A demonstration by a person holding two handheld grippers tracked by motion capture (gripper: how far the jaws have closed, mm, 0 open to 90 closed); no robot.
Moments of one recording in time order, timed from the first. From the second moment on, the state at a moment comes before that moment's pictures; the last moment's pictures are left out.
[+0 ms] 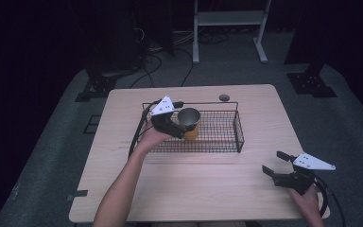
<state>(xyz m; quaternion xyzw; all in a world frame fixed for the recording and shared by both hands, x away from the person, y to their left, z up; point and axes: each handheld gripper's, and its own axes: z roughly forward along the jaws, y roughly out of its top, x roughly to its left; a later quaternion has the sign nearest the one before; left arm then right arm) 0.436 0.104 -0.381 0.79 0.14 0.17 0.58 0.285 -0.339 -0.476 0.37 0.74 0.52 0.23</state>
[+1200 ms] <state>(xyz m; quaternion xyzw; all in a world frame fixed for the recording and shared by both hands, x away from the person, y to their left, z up) 0.387 0.126 -0.393 0.76 0.13 0.17 0.62 0.285 -0.339 -0.476 0.37 0.74 0.52 0.23</state>
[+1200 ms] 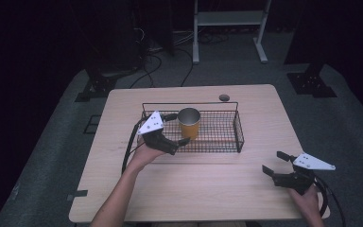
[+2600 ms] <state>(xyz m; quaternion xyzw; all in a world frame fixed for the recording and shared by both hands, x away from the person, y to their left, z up) 0.325 0.147 -0.418 0.75 0.13 0.19 0.62 0.285 -0.338 -0.476 0.37 0.74 0.51 0.23</state>
